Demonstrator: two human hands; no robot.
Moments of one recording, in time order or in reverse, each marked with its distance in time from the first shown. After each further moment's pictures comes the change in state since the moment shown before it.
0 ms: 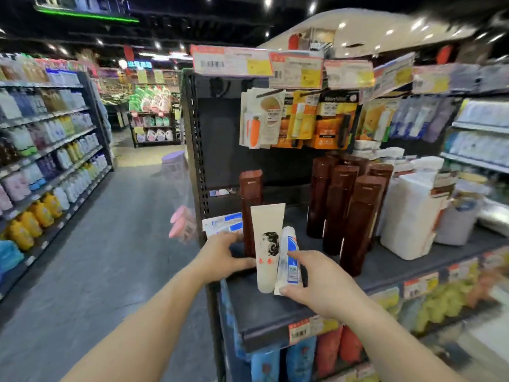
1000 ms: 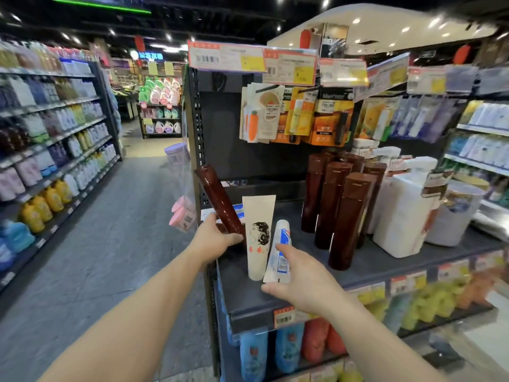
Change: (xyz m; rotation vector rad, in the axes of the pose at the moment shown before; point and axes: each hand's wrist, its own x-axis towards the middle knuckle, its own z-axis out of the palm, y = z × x) left_hand 0.003 0.010 0.007 -0.385 0.234 -0.360; right_hand -0.003 0.002 0.011 0.041 -0.043 -0.028
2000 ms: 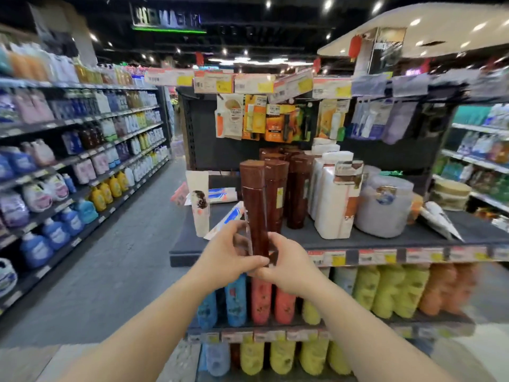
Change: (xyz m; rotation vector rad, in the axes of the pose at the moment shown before) left_hand -0.204 0.114 0.170 0.006 0.043 0.151; right_hand -0.102 0.109 -0.097 0.432 -0.104 -0.330
